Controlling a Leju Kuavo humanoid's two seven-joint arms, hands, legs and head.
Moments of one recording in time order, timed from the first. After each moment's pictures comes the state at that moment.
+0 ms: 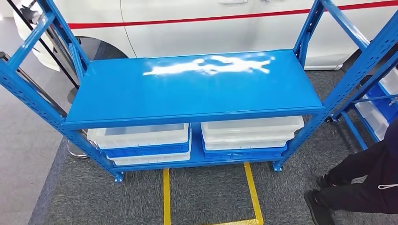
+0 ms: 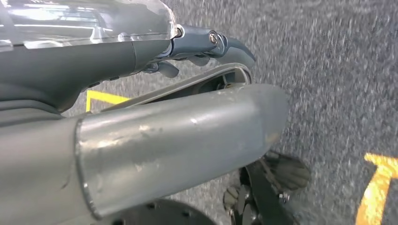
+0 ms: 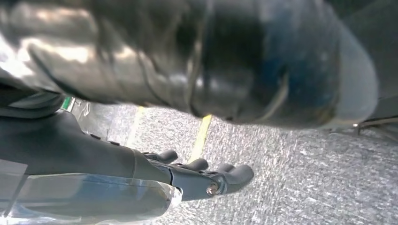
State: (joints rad) left arm -0.08 -0.16 1.35 -0.23 -1.23 0.14 -0.19; right arm -0.02 0.19 -0.51 -0.19 0.73 -0.04 0.14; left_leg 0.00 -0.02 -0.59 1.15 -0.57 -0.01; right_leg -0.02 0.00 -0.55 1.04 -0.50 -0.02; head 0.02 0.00
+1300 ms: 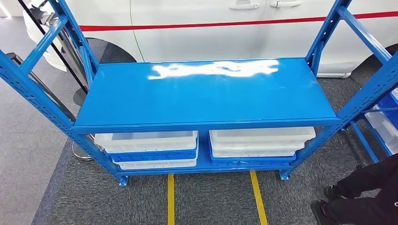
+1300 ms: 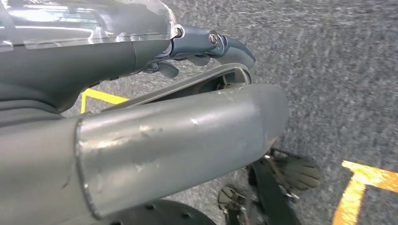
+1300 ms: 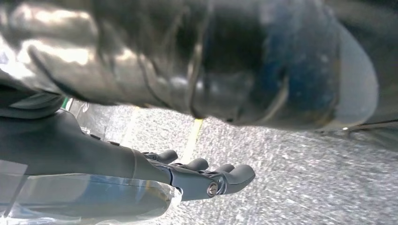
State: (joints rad) left arm -0.07 -0.16 1.35 -0.23 -1.23 0.14 -0.18; right arm -0.02 0.20 -0.51 -0.19 0.73 -0.04 0.14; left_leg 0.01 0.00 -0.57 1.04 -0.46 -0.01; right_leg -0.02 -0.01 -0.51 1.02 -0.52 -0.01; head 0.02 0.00
